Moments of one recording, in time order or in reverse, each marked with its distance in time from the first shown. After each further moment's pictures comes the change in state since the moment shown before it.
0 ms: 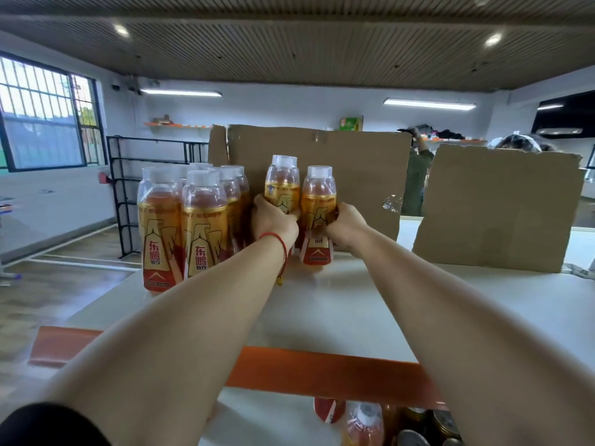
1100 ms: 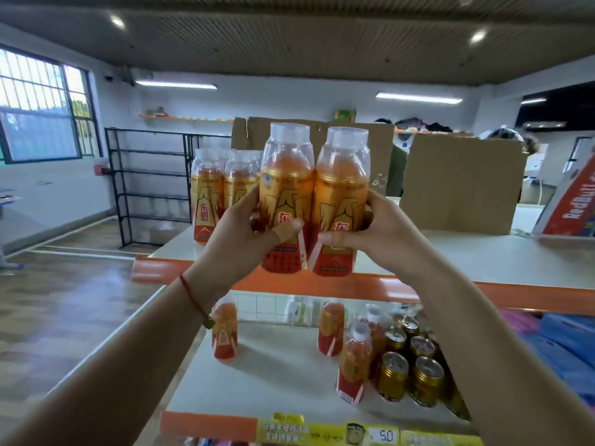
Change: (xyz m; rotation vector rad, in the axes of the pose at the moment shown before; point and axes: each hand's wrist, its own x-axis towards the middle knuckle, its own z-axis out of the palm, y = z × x) left_hand -0.179 -0.001 -0.207 -0.172 -0.515 0.425; right_hand -0.263 -0.056 -0.030 0.125 -0.038 -0.297
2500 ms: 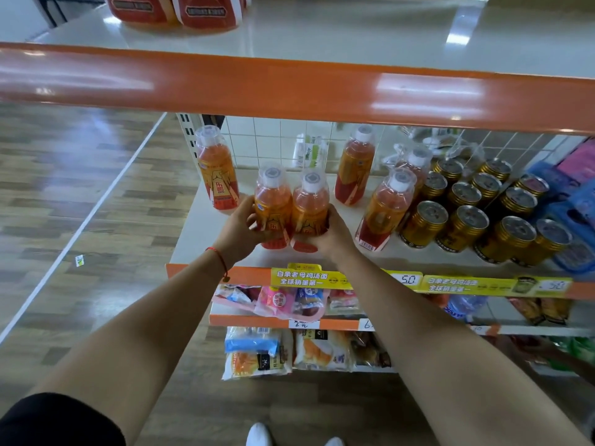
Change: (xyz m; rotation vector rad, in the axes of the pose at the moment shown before) left_hand -0.090 -0.366 0.054 -0.018 -0.168 -0.557; right_hand -0.061 0.312 0.204 -0.006 -0.049 0.636
